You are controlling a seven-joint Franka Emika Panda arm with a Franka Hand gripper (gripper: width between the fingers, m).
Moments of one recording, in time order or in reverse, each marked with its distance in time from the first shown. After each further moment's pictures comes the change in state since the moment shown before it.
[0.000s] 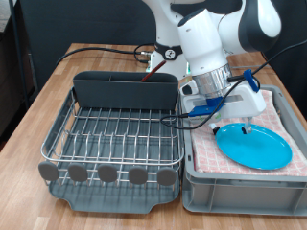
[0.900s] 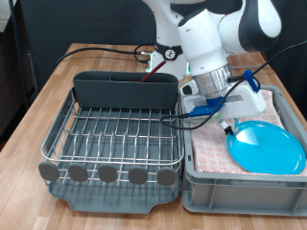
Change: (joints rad) arm 0.000 0.001 0.000 0.003 -0.001 0.002 0.002
